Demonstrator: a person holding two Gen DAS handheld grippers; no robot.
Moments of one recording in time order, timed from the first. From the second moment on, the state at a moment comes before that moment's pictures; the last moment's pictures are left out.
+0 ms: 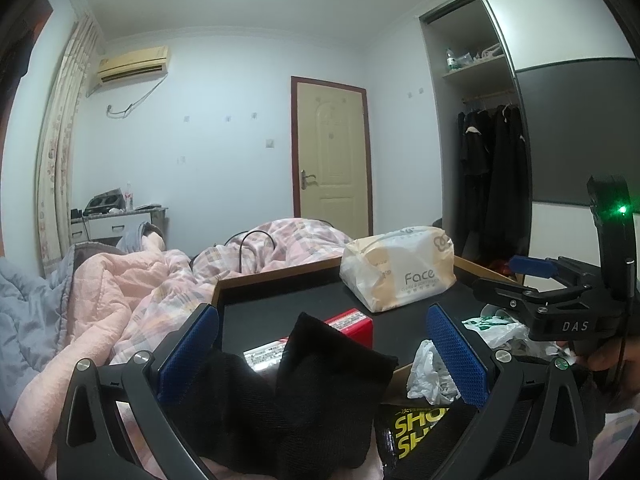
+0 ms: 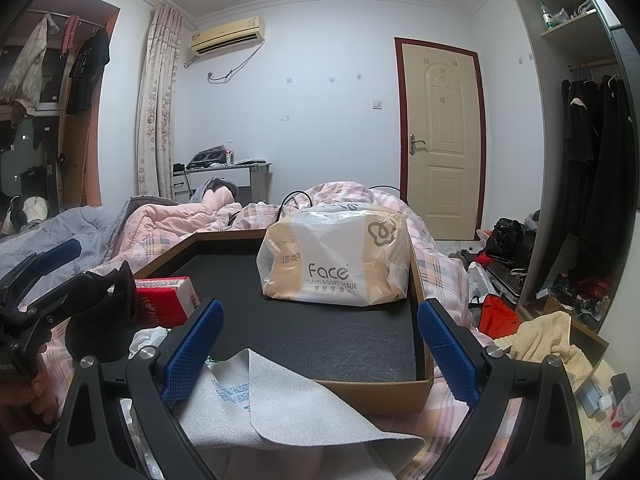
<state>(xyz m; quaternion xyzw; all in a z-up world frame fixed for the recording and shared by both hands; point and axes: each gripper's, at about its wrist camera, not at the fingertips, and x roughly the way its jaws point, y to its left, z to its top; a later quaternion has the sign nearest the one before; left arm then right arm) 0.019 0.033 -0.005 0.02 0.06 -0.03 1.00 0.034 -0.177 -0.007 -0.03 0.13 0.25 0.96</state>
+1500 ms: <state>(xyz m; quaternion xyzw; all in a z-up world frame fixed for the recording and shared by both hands) 0.018 0.032 -0.004 0.02 0.07 -0.04 1.00 0.034 -0.176 -0.006 -0.03 0.13 0.25 0.96</state>
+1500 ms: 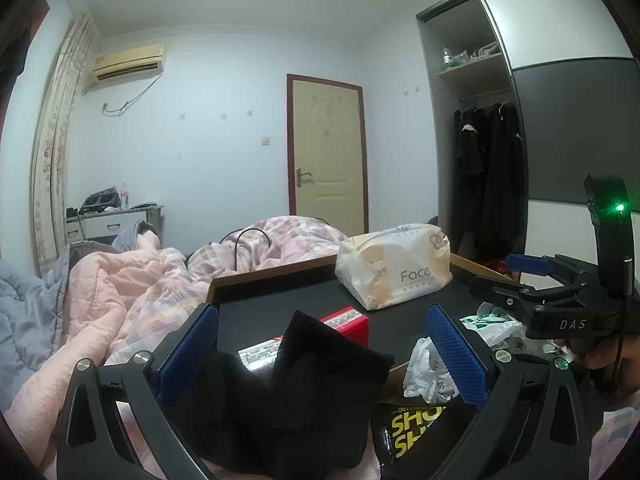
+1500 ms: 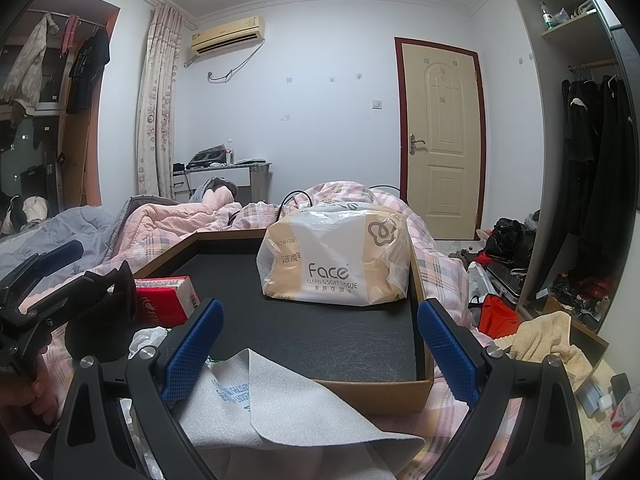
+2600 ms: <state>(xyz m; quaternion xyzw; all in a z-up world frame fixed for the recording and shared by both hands) 0.020 0.035 -0.004 0.01 0.07 -0.04 1.00 0.039 -0.192 -0.001 -0.15 0.16 0.29 0.93</state>
